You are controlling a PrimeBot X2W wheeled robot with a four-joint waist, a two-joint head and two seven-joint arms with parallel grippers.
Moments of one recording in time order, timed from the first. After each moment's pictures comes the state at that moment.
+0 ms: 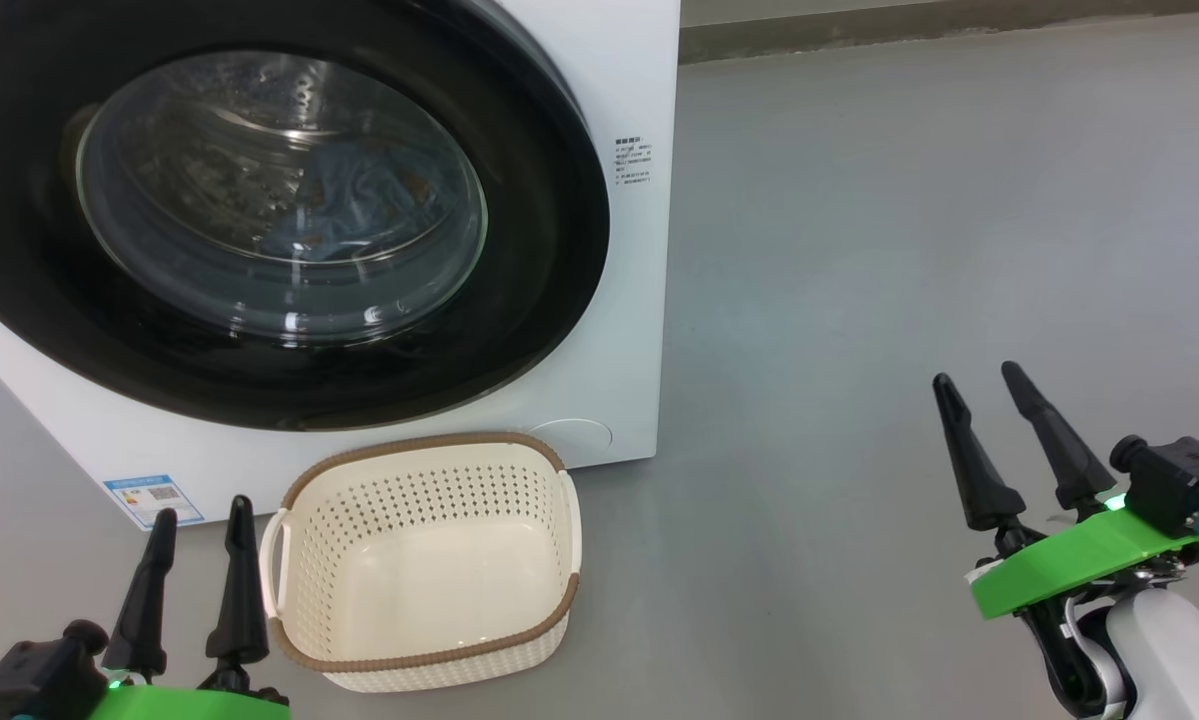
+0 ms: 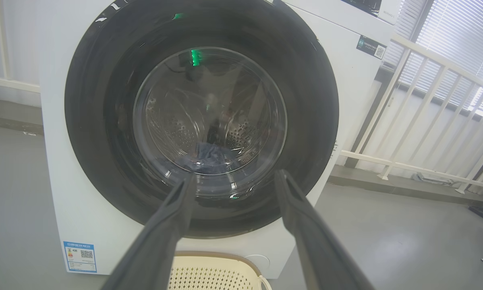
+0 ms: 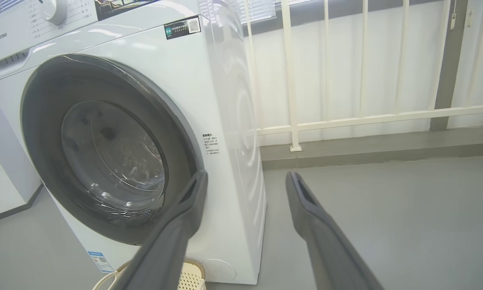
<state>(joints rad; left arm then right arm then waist) -0.07 0.17 -0.04 0.21 -0.52 -0.13 -0.26 -0.23 -0.28 0.23 0.28 0.54 0.13 -0.26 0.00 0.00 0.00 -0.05</state>
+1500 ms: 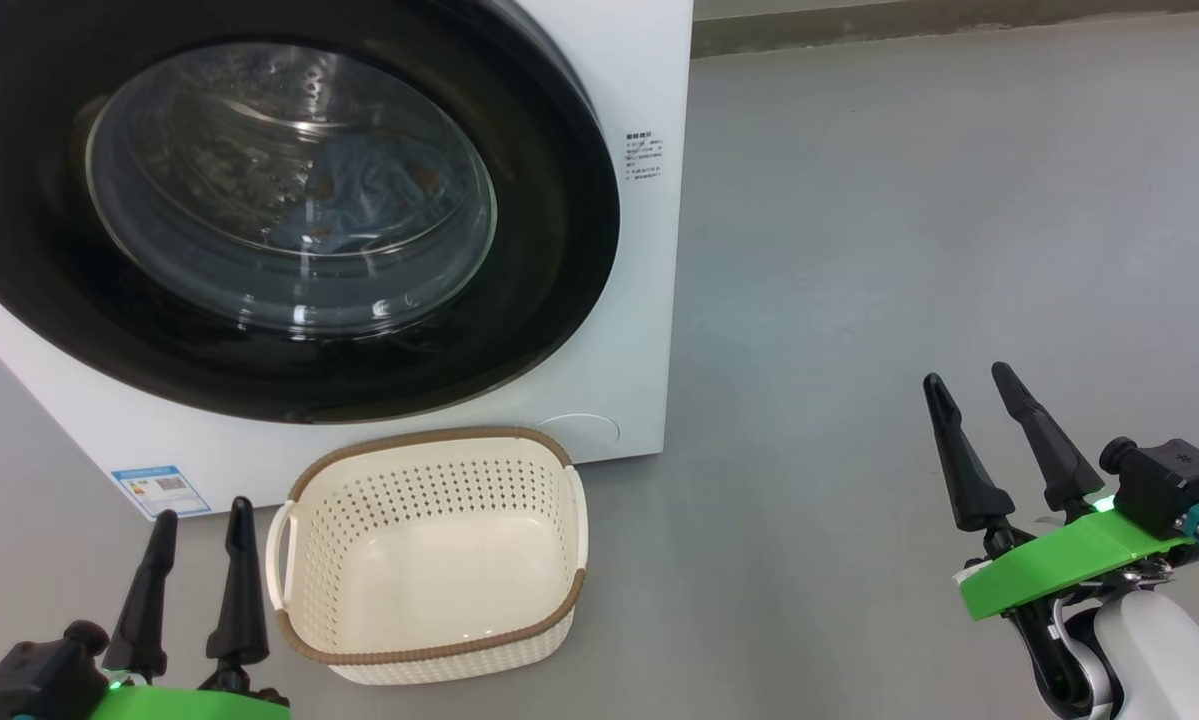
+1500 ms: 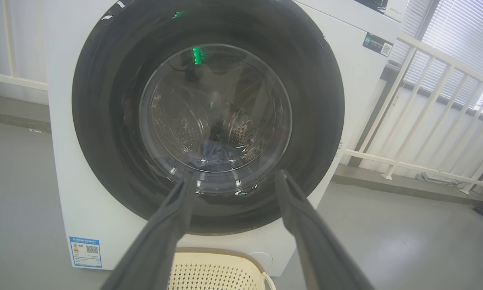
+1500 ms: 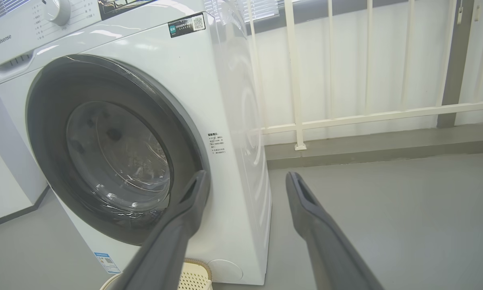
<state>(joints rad) -0.07 0.17 -0.04 0.21 -0.52 -0.13 -0.26 -0.23 -0.26 0.22 0.27 0.53 0.13 -0.26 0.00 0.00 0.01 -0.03</state>
